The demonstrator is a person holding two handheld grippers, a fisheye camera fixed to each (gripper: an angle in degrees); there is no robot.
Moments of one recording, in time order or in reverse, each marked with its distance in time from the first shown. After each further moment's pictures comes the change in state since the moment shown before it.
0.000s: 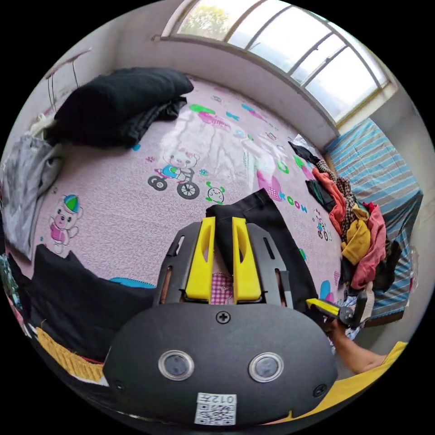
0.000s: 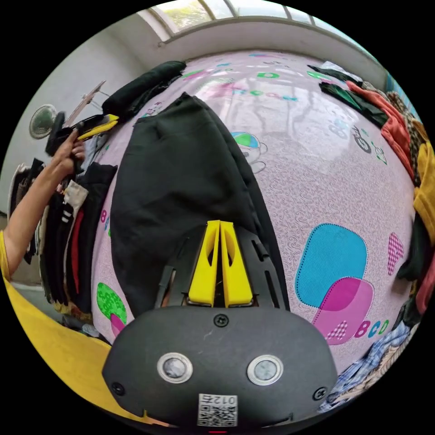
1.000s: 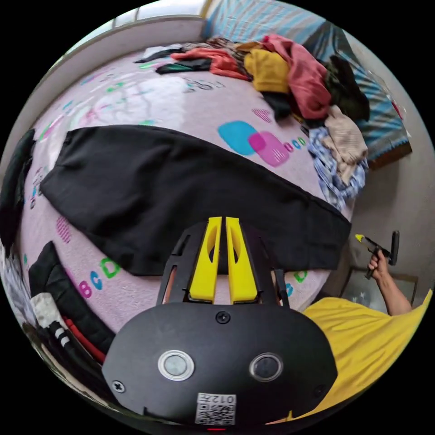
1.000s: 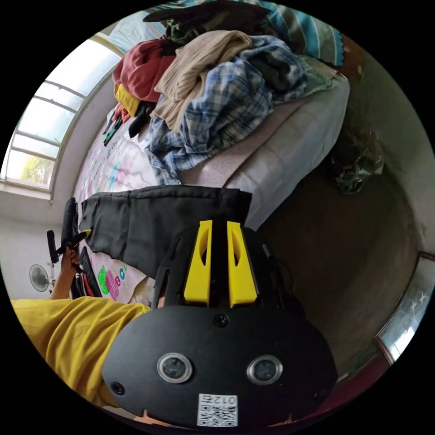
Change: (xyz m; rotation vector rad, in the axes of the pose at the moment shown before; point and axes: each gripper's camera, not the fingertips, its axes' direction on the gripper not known) left arm 0.349 0.296 0.092 -0.441 0.056 0.711; right arm 0.143 0.568 -0.102 0.255 0.093 1.055
